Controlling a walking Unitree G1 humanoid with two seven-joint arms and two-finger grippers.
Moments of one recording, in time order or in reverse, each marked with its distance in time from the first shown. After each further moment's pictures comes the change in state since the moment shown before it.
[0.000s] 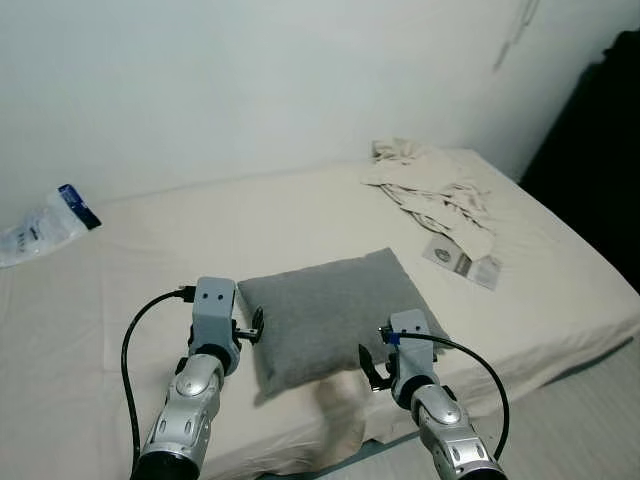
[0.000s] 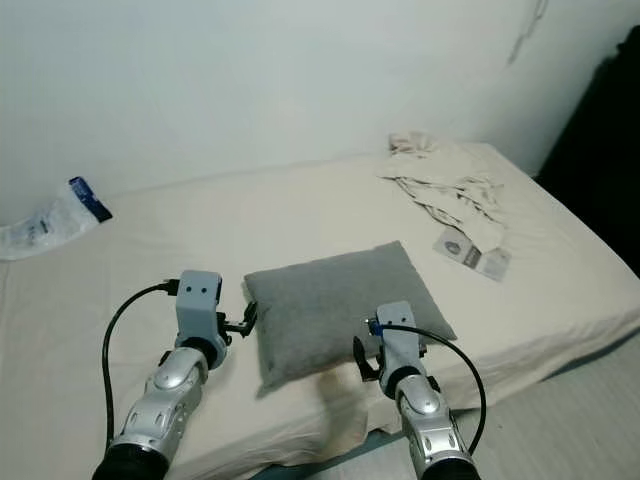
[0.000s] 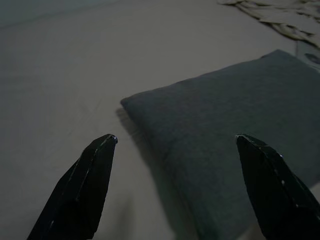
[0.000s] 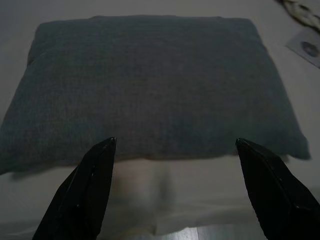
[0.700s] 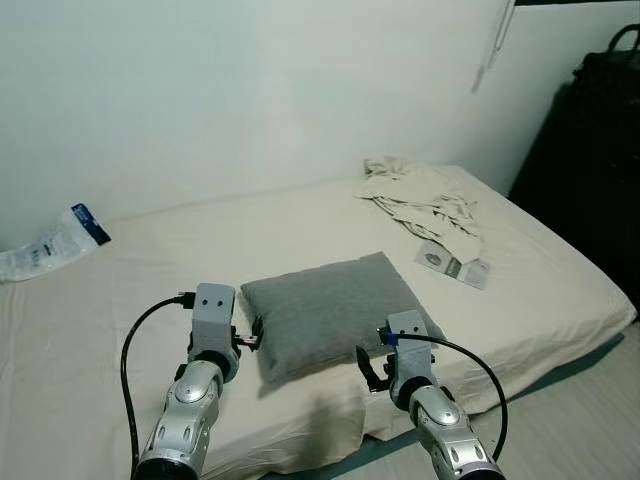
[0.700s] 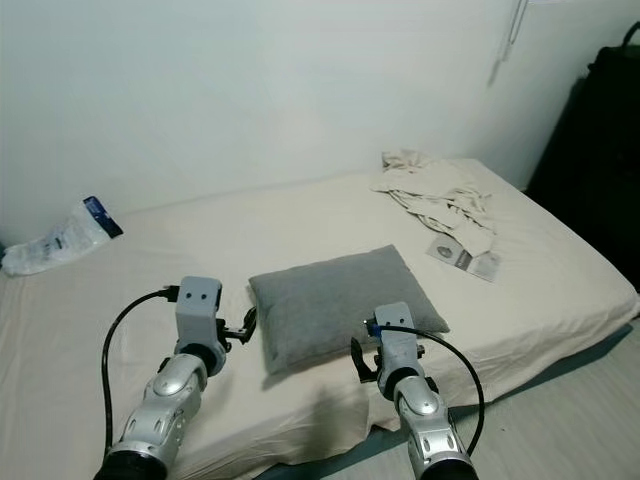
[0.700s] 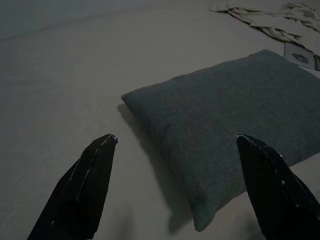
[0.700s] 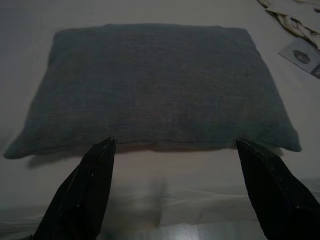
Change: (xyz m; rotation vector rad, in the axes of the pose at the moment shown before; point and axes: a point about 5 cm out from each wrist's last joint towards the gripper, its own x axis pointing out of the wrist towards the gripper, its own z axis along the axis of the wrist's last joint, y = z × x) left arm -0.004 0.000 -0.007 -0.002 0.020 0.000; right arm 0.000 0.000 -0.001 -0.015 0.003 0.006
